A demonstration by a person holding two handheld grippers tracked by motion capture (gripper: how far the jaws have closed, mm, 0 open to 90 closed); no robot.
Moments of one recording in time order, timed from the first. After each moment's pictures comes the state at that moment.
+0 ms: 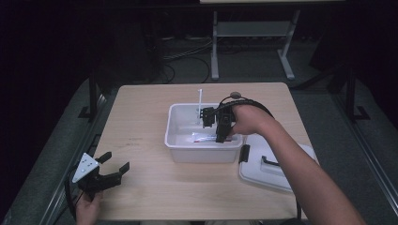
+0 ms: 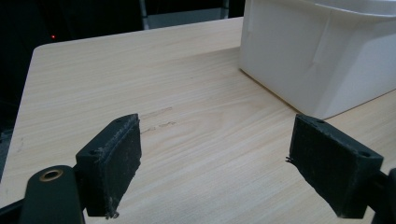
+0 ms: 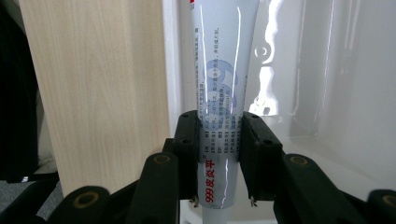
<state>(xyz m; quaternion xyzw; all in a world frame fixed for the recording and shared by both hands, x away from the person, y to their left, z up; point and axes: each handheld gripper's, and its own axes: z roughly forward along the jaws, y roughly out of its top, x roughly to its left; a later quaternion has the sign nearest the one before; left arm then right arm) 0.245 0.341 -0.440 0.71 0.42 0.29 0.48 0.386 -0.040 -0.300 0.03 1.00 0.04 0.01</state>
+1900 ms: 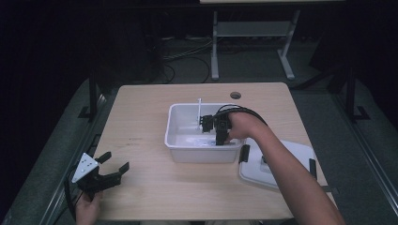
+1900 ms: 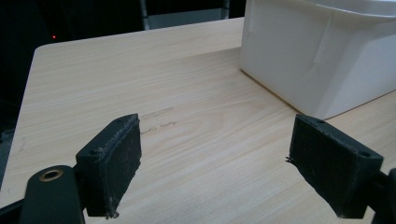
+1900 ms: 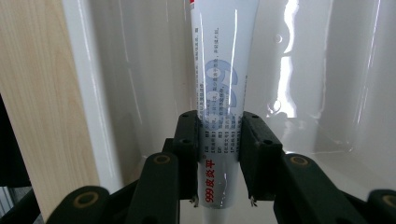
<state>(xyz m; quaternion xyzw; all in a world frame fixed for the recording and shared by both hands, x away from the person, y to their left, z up) 0.245 0.342 -0.440 0.71 0.42 0.29 0.48 0.409 -0.036 -0.356 0.05 1.00 0.02 -0.03</state>
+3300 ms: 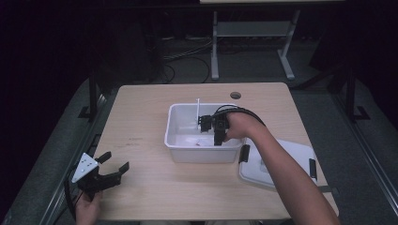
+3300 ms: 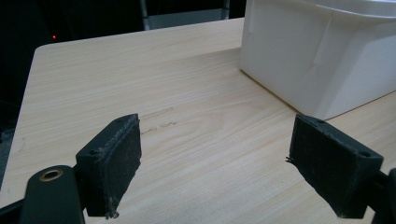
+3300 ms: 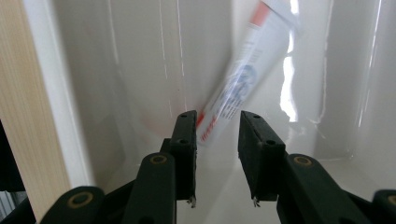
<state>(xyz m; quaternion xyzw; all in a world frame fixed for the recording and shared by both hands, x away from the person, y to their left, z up) 0.245 0.342 -0.440 0.71 0.42 0.28 0.49 0.415 -0.032 -0.362 0.05 1.00 0.02 -0.03</state>
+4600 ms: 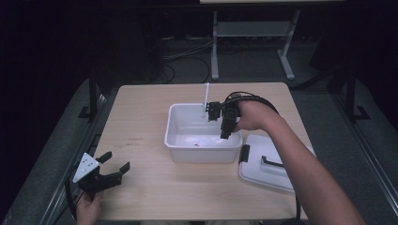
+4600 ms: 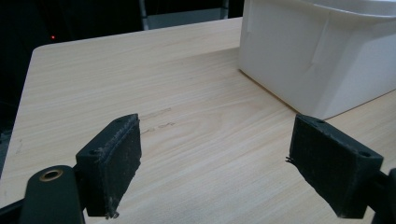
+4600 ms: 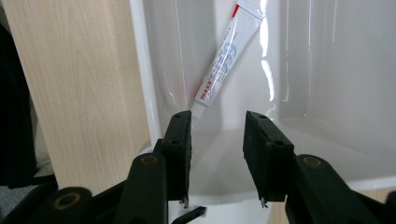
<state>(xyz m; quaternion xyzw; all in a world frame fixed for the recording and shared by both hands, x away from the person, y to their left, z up) 0.246 0.340 -0.440 0.72 0.42 0.29 0.48 0.398 -0.056 -0.295 0.07 1.00 0.04 0.02</state>
